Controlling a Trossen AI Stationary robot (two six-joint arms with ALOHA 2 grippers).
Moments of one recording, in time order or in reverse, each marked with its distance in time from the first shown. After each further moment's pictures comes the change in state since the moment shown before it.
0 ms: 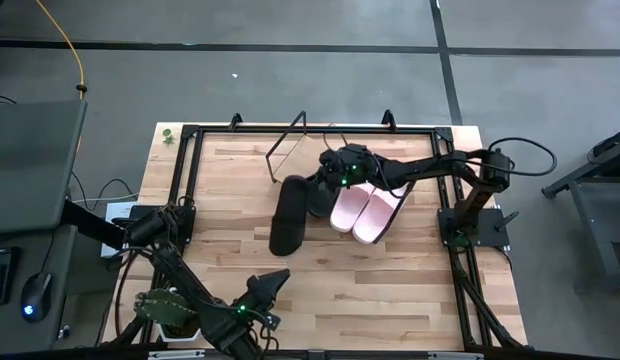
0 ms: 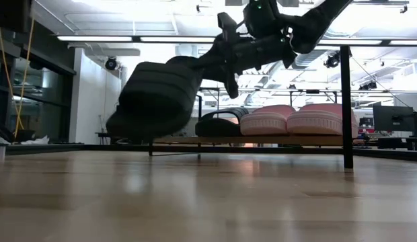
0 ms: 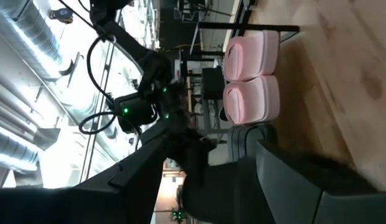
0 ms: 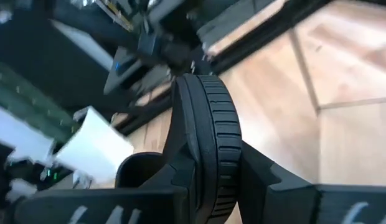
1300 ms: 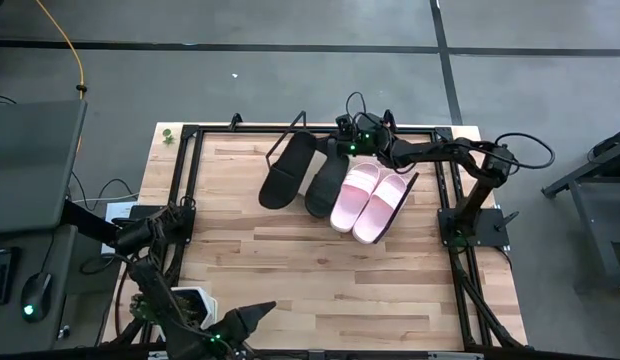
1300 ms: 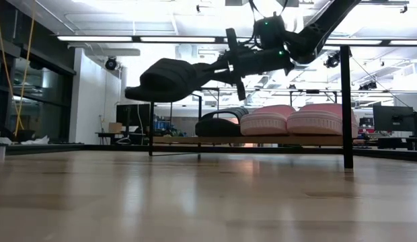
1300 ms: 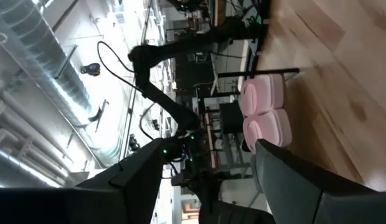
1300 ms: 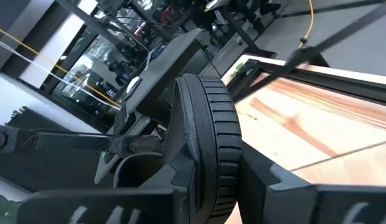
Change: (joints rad) left arm -0.185 0.004 0.090 -0.001 -0.051 0.186; right arm -0.245 0.000 0.001 0.154 -0.013 0.206
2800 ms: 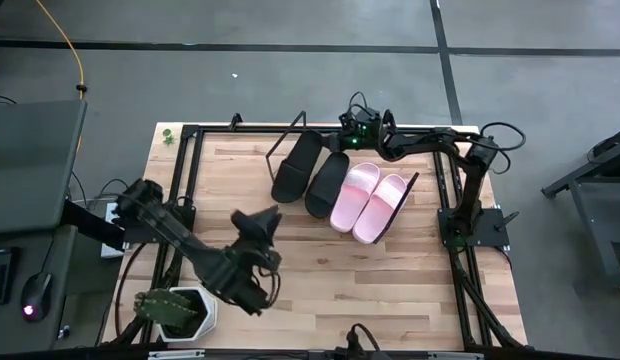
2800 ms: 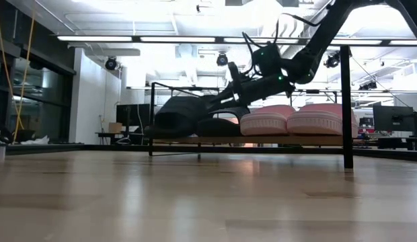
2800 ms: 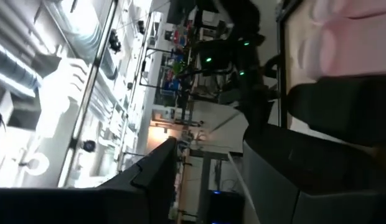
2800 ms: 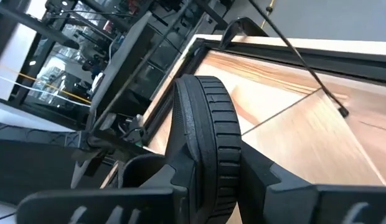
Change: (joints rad) left arm 0.390 -0.241 0.003 -0.523 0.034 -0.539; right arm -0.141 0.146 0.002 -0.007 -0.114 0.050
